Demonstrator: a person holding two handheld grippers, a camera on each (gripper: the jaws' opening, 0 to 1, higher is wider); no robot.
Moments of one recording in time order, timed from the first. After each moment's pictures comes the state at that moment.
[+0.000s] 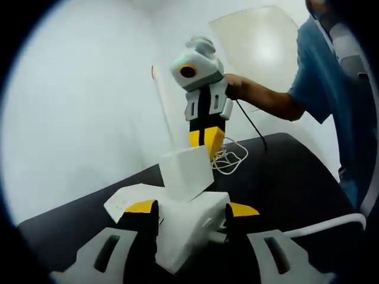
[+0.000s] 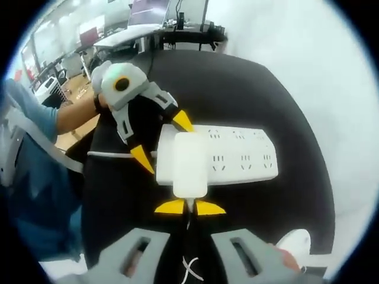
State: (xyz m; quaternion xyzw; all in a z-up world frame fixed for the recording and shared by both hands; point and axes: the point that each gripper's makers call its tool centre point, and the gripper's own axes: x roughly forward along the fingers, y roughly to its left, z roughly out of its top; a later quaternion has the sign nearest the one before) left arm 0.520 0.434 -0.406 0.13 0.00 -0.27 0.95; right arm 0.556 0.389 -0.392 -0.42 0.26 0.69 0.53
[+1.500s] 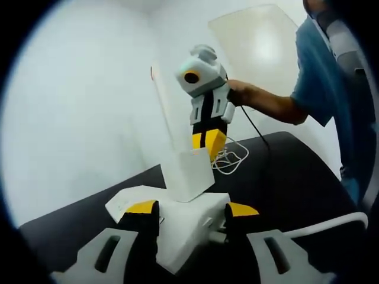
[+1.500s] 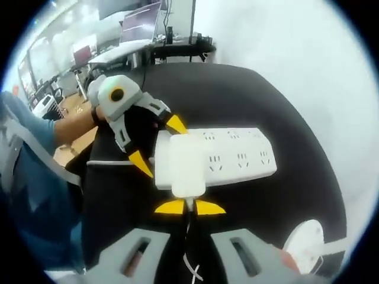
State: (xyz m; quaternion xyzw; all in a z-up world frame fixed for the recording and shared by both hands) left arm 0.516 0.423 -0.404 0.14 0.00 -0.27 0.95; right arm 0.559 0.388 -0.393 -0.35 0.25 0.70 0.57
